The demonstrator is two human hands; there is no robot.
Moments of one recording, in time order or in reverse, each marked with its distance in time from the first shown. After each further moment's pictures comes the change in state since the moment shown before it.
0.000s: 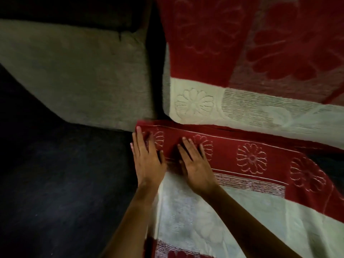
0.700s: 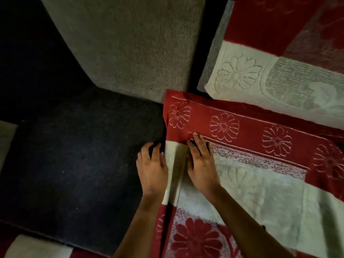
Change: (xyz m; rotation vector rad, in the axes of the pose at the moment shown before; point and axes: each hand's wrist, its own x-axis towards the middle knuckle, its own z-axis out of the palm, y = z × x) left_hand -0.082 -0.068 -0.022 -0.070 0.059 -0.164; right_hand -0.037 -0.066 0.038 0.107 0.163 0.044
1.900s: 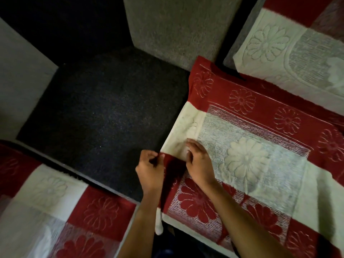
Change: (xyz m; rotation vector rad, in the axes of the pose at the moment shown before) left_hand -0.121 -0.055 -0.034 -0.557 0.137 -0.515; right_hand -0.096 -0.062 0.006 0.256 -0.155 0.043
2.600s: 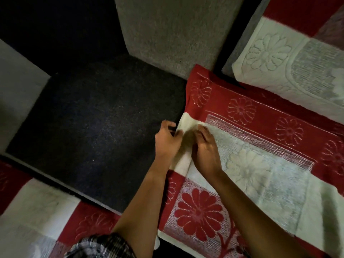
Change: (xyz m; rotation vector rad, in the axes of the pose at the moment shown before) left_hand 0.064 0.082 0.052 0.018 -0.399 -0.005; right_hand 0.061 0.022 -0.016 -0.250 0.027 -0.033
